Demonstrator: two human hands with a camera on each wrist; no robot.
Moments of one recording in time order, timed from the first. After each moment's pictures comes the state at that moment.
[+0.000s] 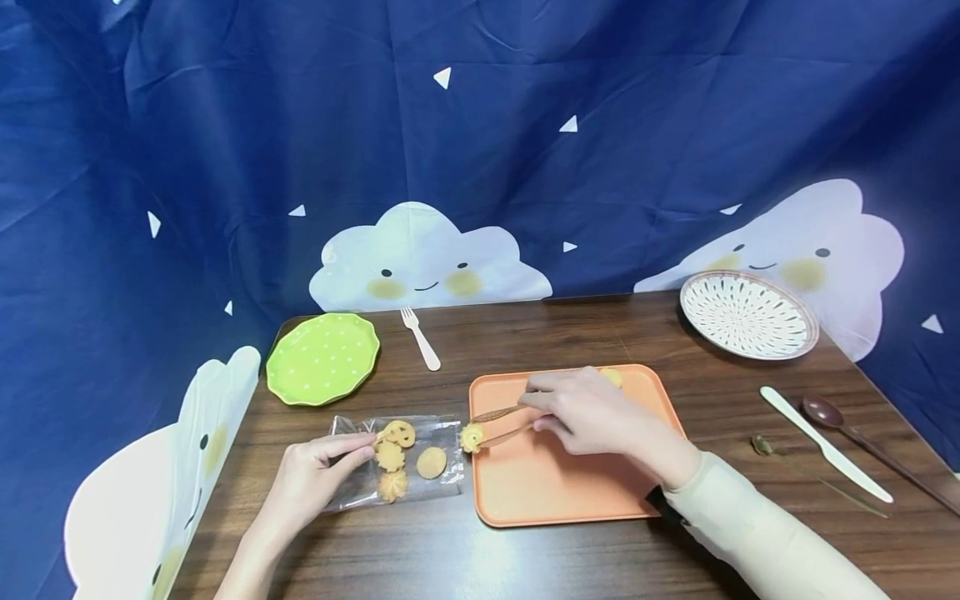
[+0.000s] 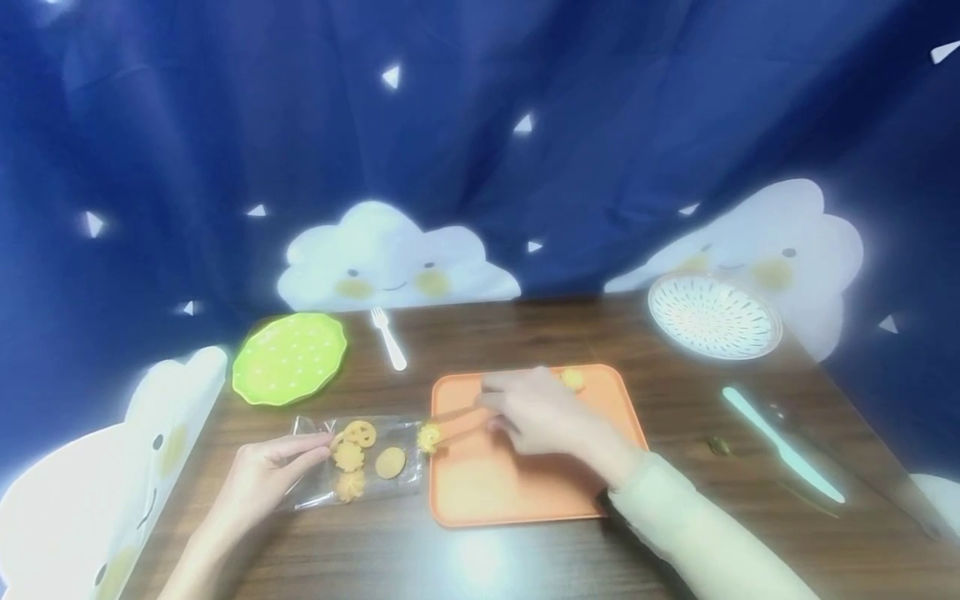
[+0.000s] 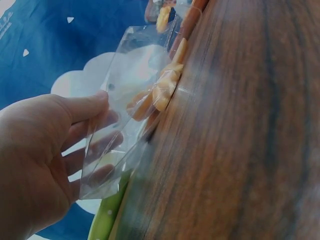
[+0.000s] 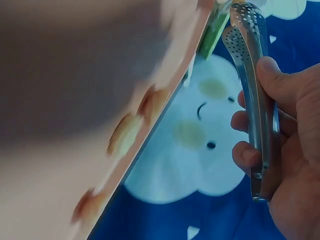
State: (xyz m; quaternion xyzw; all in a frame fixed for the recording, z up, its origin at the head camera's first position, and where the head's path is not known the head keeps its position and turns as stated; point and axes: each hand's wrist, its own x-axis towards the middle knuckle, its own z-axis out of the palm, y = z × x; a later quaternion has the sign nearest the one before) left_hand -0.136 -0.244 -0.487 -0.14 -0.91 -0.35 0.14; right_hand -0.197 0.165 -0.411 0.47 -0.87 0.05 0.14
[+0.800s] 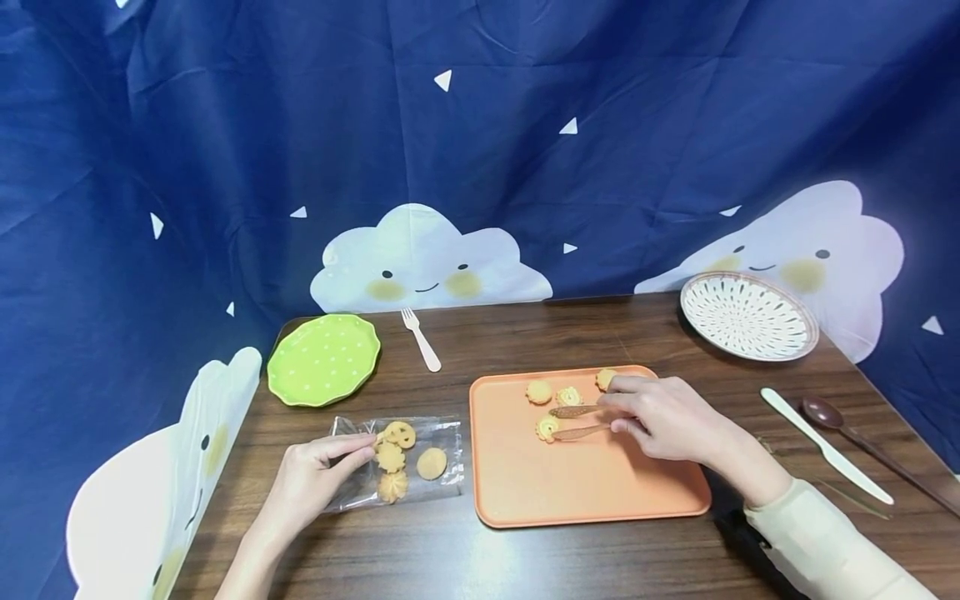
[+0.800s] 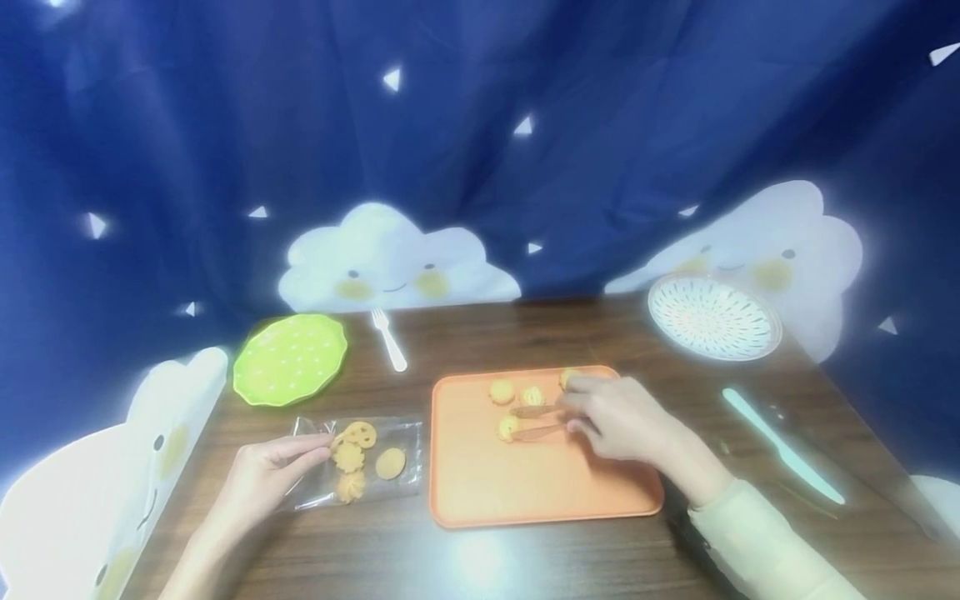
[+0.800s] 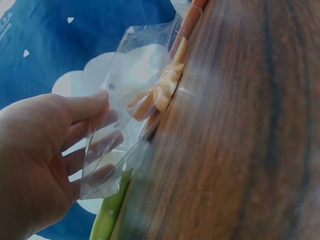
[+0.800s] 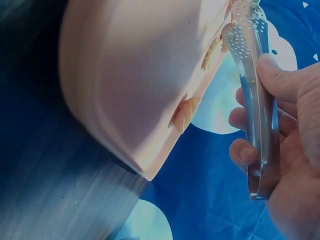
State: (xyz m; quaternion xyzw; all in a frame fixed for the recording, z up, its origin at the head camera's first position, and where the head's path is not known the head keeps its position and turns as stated) left_hand -0.134 -0.242 -0.487 -0.14 -0.91 -0.36 0.14; right_hand -0.189 0.263 -0.435 0.38 -0.91 0.04 0.15
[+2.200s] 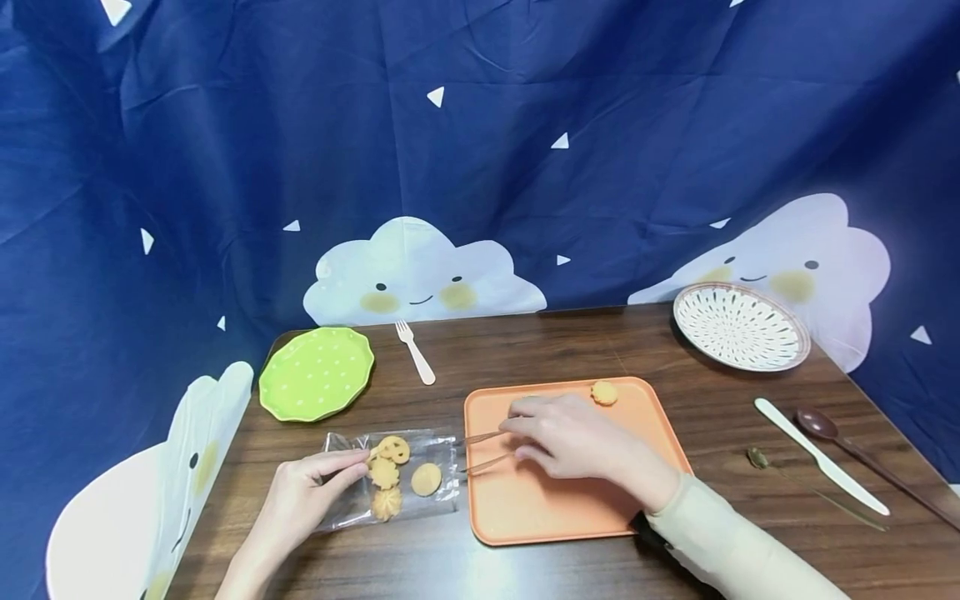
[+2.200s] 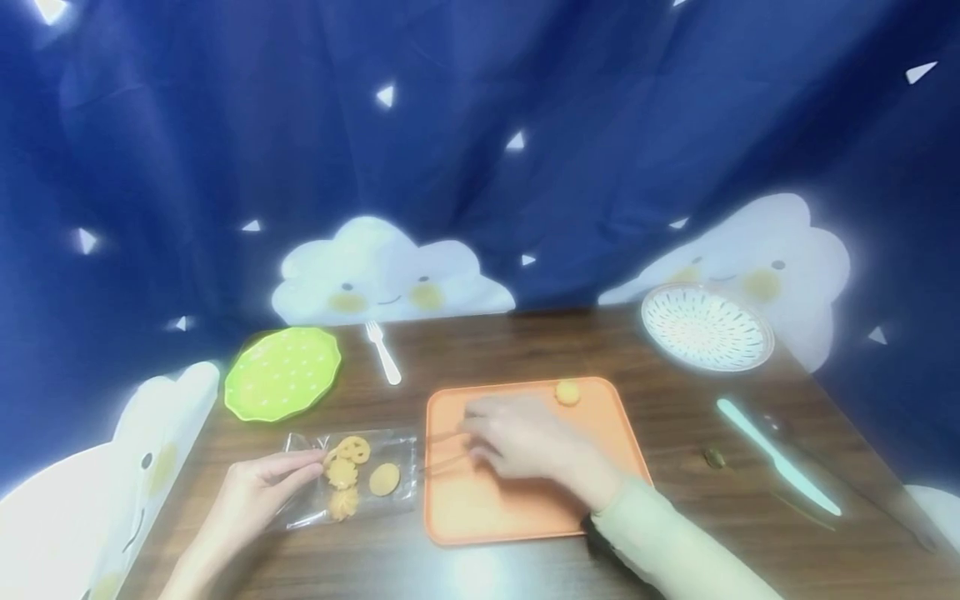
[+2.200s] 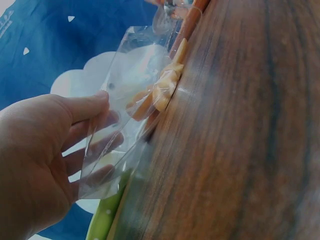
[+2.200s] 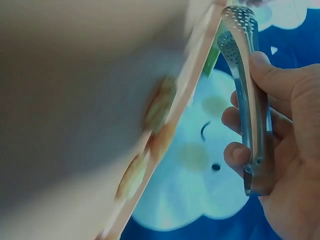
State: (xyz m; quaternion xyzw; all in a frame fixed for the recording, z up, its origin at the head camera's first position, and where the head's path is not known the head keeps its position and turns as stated) left_hand -0.134 -0.241 -0.487 -0.13 -0.91 -0.36 0.14; right_hand -0.191 0.153 -0.432 0.46 -0.88 0.07 0.10
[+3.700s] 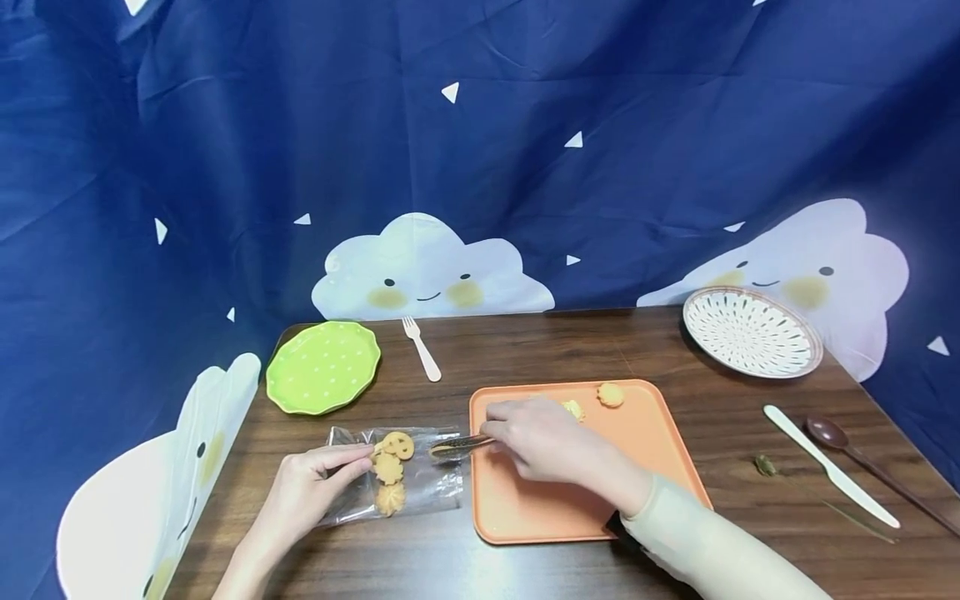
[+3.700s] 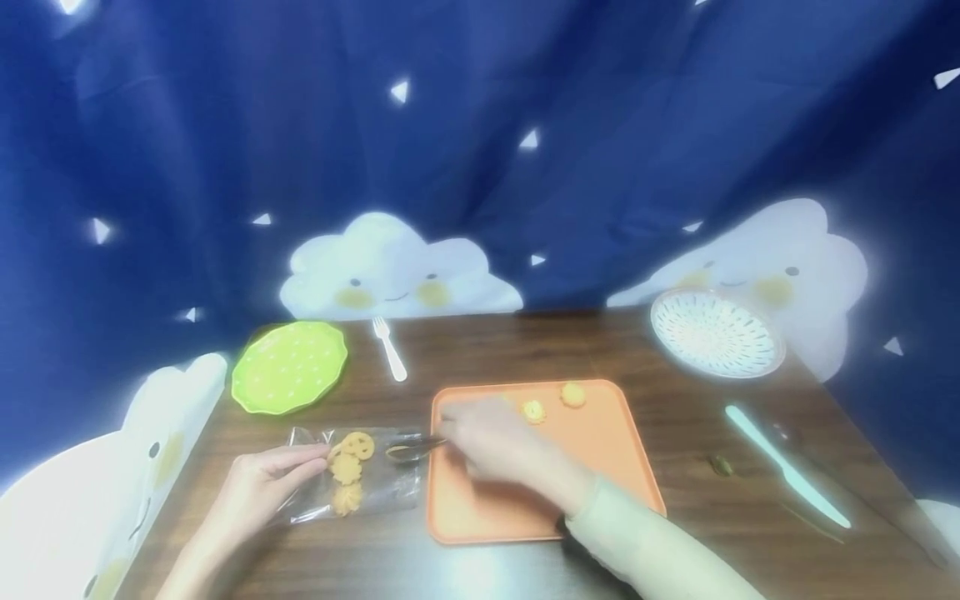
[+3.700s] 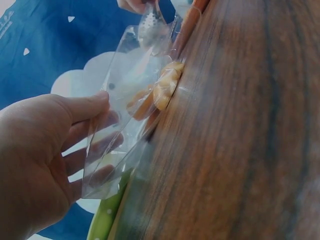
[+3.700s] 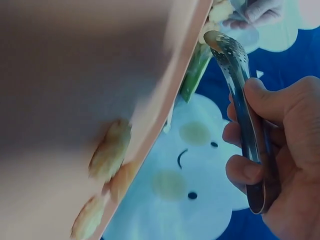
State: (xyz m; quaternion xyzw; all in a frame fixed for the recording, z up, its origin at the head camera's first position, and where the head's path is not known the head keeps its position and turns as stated) left_hand -0.134 -0.244 -0.487 -0.15 -0.90 -0.37 0.16; right_hand -0.187 0.109 -0.420 0.48 -0.87 0.02 0.14
